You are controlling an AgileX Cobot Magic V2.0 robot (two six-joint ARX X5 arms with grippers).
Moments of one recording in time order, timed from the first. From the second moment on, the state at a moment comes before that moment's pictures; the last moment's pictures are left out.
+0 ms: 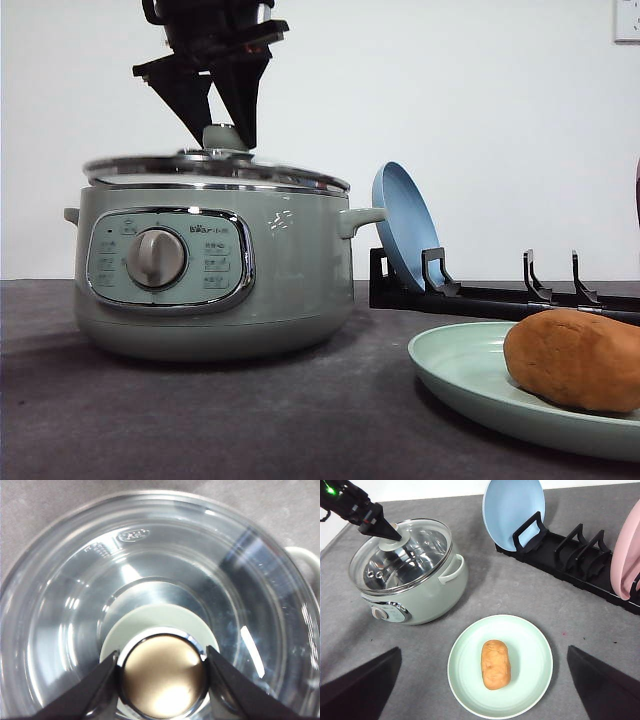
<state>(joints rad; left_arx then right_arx) -0.47 1.99 2.11 -1.26 0.05 0.07 0.41 0.50 1.24 -1.21 -0.05 0.31</state>
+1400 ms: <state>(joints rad) -0.43 1.95 2.11 -1.30 0.11 0.05 0.41 0.50 1.24 -1.22 0.00 0.29</state>
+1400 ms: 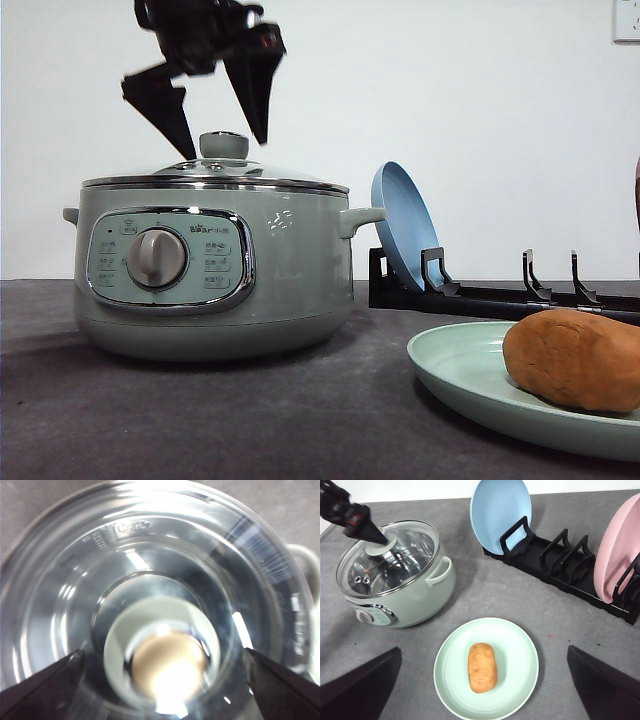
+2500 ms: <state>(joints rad) -0.45 0.68 1.10 -0.88 0.11 0.00 0.41 0.50 1.24 -1.21 0.00 0.15</state>
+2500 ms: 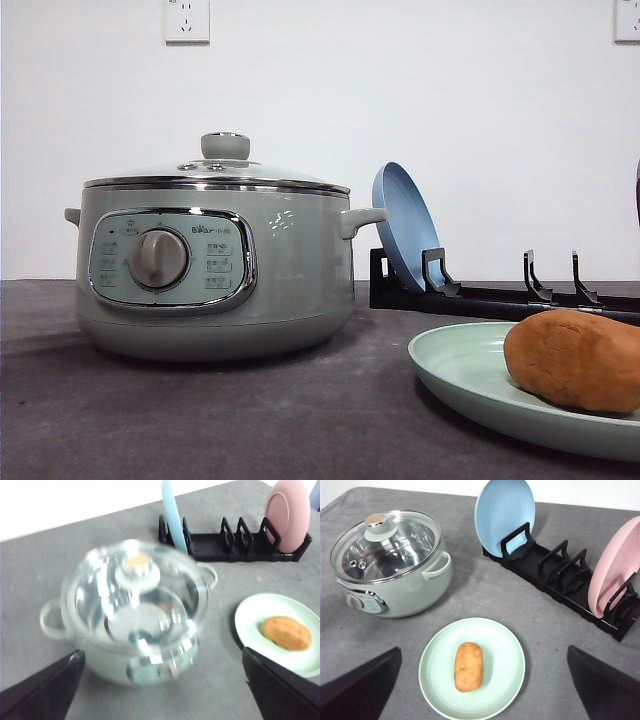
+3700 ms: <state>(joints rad) -0.45 0.60 1.06 -0.90 0.11 -0.03 0.41 0.50 1.24 -1.16 -0.08 0.14</state>
